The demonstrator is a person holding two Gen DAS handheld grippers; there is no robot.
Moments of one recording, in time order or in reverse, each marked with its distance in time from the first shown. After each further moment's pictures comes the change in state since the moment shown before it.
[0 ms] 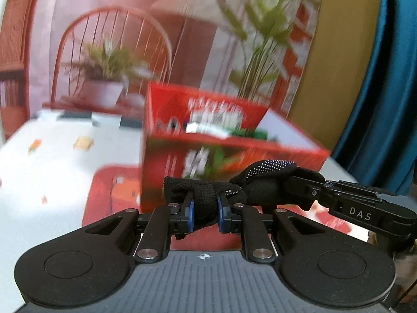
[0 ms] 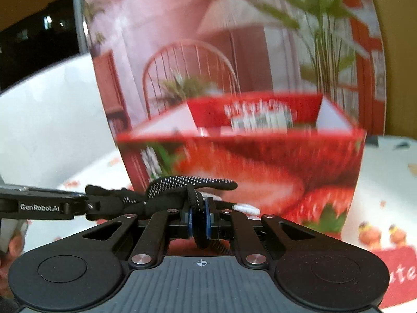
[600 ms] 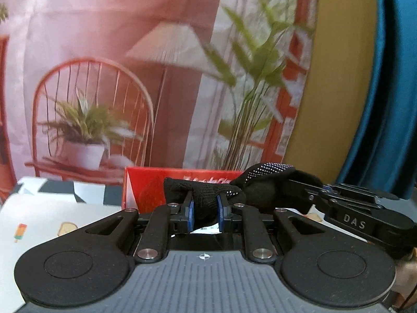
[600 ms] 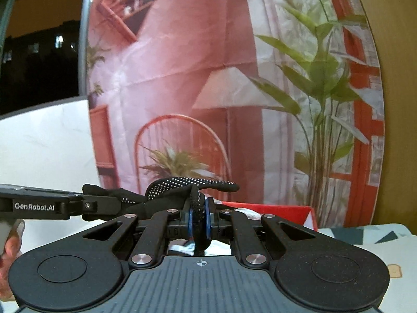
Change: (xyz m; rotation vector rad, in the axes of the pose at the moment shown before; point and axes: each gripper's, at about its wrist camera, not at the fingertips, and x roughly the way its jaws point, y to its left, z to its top) left arm 0.062 -0.019 0.112 0.053 -0.062 -0.013; right arm 0.023 -0.029 0.126 -0.078 -0.137 -0.064
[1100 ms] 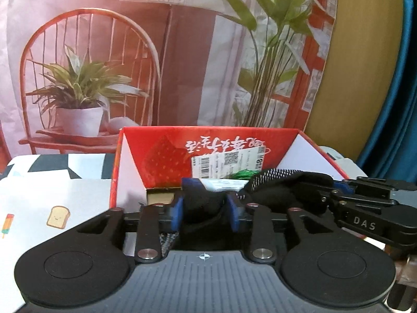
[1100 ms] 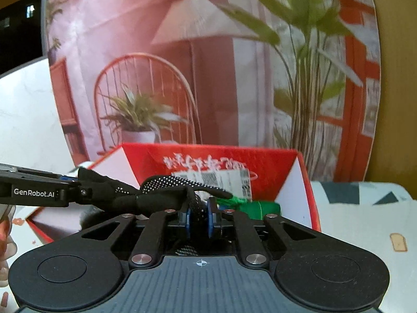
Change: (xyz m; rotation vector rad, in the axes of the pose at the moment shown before) left arm 0.084 0.028 -0.019 0.031 0.165 0.053; right arm 0.079 -0.042 -0.046 0.041 0.222 -0.095
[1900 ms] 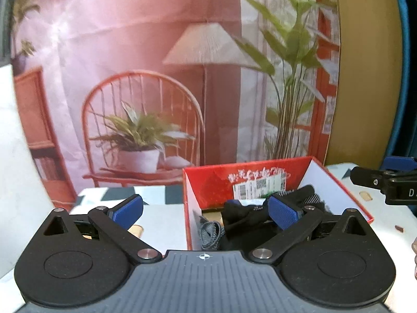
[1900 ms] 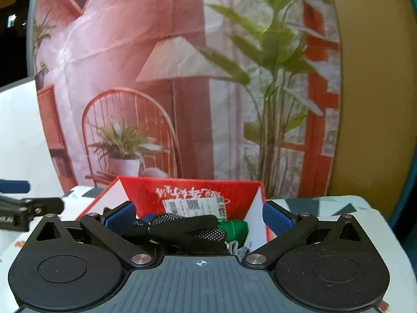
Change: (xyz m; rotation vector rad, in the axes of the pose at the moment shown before) left arm -0.135 -0.025 0.008 0.083 -0.179 0.228; right arm -0.106 0.018 0.040 0.043 -0.099 -0.132
